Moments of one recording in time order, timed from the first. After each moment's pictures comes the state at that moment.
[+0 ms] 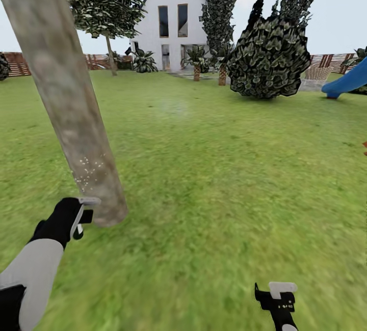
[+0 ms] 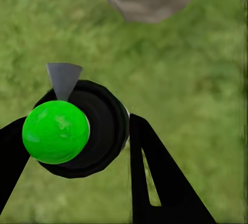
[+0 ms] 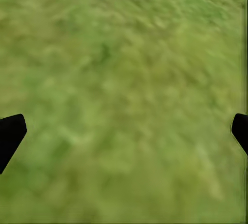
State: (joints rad) left arm -0.88 0.18 0.23 -0.67 -0.27 0.83 0.01; right arm -0.51 -0.08 -0.03 -0.05 0.12 -0.51 -0.23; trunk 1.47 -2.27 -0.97
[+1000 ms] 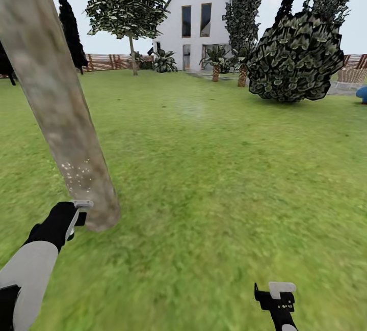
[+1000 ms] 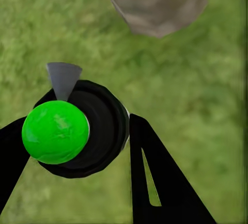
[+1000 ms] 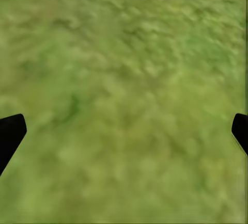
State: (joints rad) left arm -0.87 0.21 0.23 -0.62 -0.27 0.75 0.07; right arm -0.51 -0.08 -0.03 -0.05 0.12 -0.51 -0.23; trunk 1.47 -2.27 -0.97
